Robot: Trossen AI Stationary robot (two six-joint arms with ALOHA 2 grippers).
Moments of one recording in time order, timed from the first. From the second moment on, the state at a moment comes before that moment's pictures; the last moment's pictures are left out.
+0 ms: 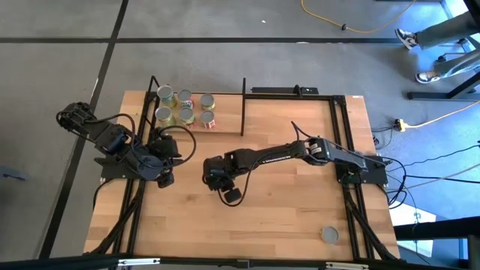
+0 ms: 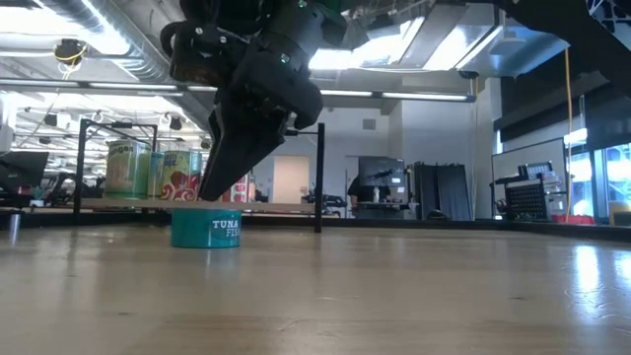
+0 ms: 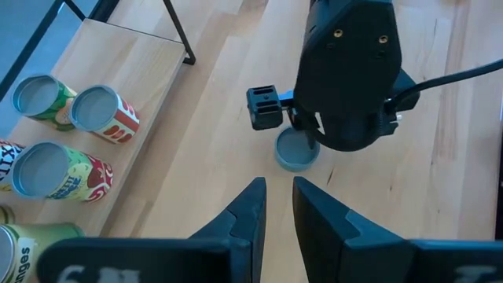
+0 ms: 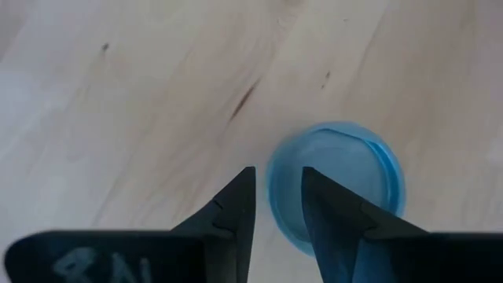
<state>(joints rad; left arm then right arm) -0.54 1.13 1.39 -1.32 -0.51 -0.76 0.13 2.42 2.11 -0.81 -0.12 -0.34</state>
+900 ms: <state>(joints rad) -0.54 1.13 1.39 -1.31 -0.51 -0.76 0.12 2.47 2.11 -0.80 -0.02 -0.27</state>
